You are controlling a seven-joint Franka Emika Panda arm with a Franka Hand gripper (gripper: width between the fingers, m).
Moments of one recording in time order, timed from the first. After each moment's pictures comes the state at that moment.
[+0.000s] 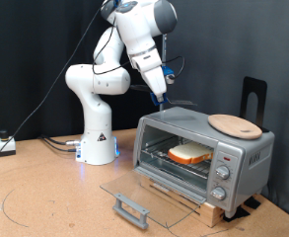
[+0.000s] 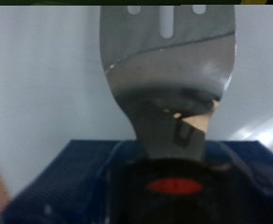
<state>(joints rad) -0.57 -1.01 0.60 -2.74 0.89 1.62 -1.00</state>
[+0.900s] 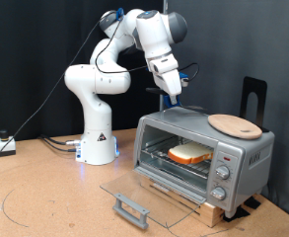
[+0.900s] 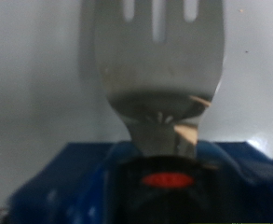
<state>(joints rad) -0.45 -1.23 0.79 -2.83 1.06 1.71 -0.86</state>
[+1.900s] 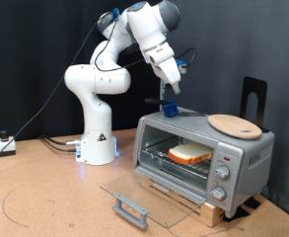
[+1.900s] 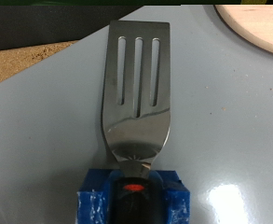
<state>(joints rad) -0.45 -1.29 0.61 -2.82 1.08 1.62 -0.88</state>
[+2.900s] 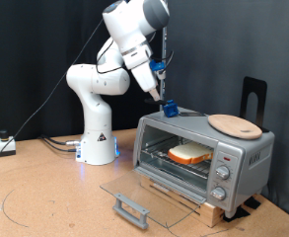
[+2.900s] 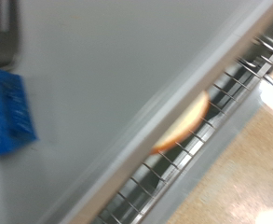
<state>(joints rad) -0.75 -1.07 0.61 -2.77 1.05 1.68 -0.89</state>
